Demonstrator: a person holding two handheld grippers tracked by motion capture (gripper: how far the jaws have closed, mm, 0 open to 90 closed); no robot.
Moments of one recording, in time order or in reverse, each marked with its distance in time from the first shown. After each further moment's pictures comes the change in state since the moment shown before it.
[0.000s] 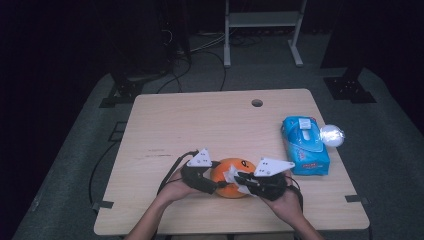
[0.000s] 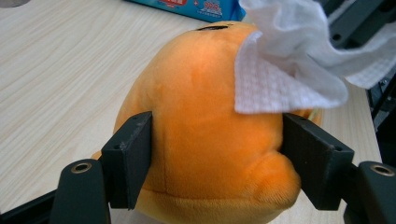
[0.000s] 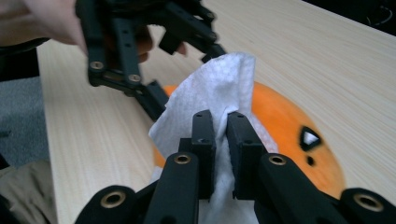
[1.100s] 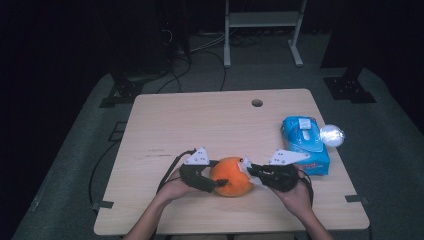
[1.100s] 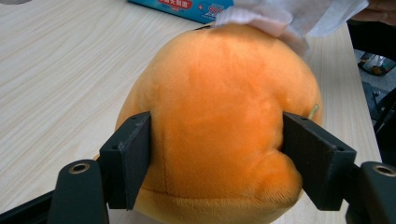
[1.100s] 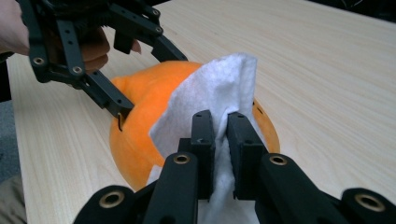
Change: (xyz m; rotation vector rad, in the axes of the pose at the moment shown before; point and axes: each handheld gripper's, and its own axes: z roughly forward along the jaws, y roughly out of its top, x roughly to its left) left arm 0.007 -0.006 0.000 -0.025 -0.018 -0.029; right arm -0.035 -0.013 -0.014 -0.006 -0.048 0.113
